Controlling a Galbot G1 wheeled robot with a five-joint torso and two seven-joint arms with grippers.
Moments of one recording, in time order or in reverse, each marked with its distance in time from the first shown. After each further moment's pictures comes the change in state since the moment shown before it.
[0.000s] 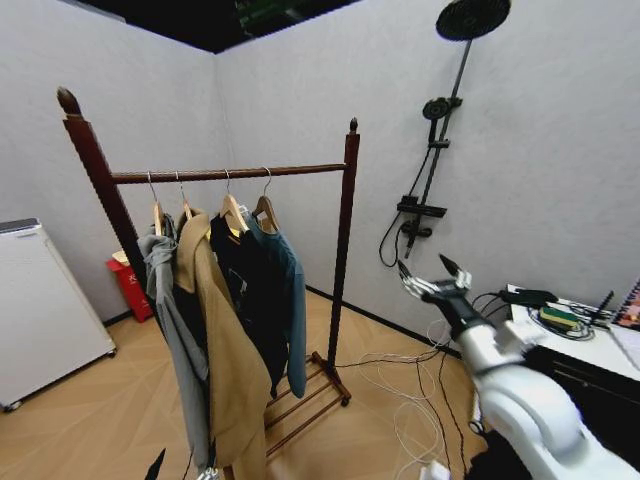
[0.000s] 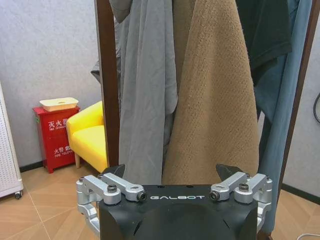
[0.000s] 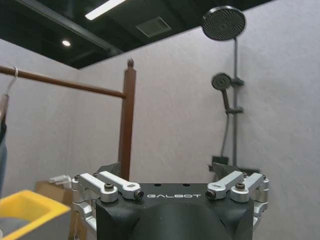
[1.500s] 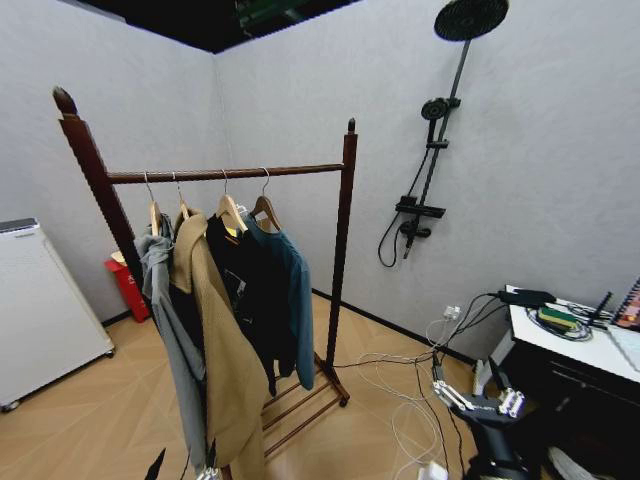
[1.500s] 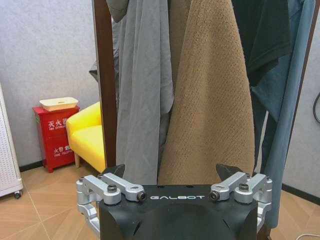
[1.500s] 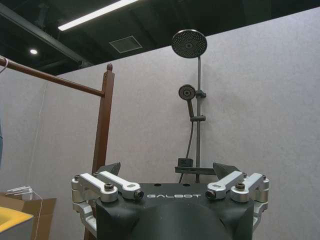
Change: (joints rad) left arm 0.000 0.000 0.000 0.000 0.000 0.000 0.000; right arm -0.299 0.434 -0.130 -0.065 -0.442 0.491 -0.078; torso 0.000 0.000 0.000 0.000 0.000
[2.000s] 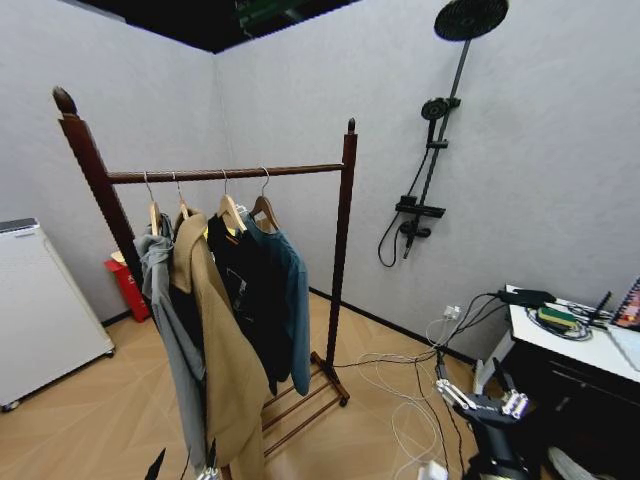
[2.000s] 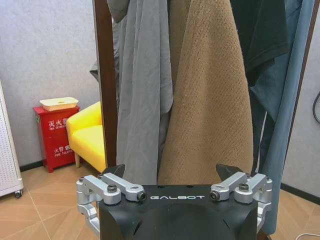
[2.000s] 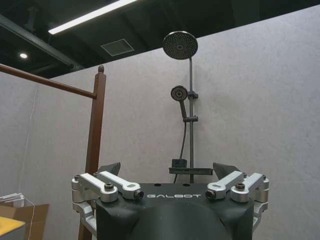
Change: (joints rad) left arm 0.000 0.000 0.000 0.000 0.000 0.000 0.000; right arm 0.027 0.015 -0.004 -0.035 0.007 0.029 0.010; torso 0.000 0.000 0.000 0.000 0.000
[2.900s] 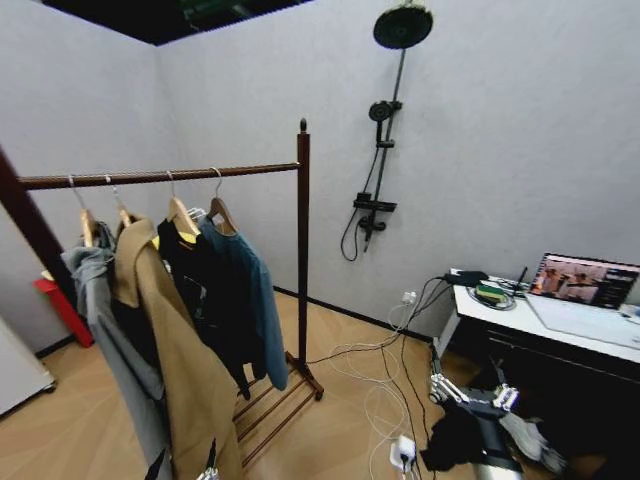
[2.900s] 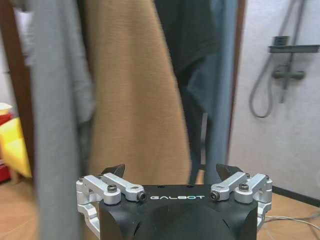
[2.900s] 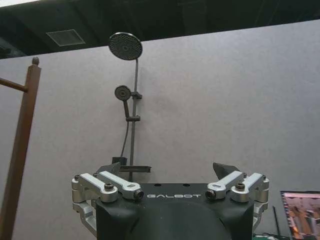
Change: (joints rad) left arm 0.000 0.000 0.000 0.000 0.000 0.000 0.000; right arm 0.044 0.002 -0.004 -0.027 0.008 -0.015 -0.007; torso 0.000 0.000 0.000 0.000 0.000
